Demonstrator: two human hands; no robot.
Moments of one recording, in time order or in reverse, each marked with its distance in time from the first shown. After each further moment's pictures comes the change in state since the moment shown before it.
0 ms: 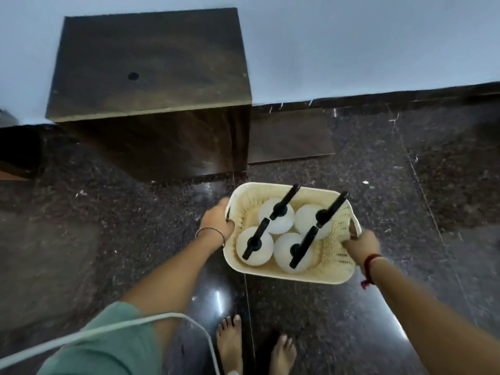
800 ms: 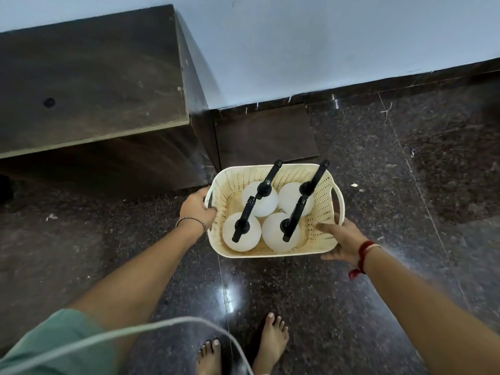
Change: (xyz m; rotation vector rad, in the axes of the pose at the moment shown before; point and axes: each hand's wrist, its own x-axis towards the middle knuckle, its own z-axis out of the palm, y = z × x) left_hand 0.104 0.081 0.035 -0.132 0.122 -0.109; right_hand 0.121 -0.022 -0.045 0.489 -0.485 0.238
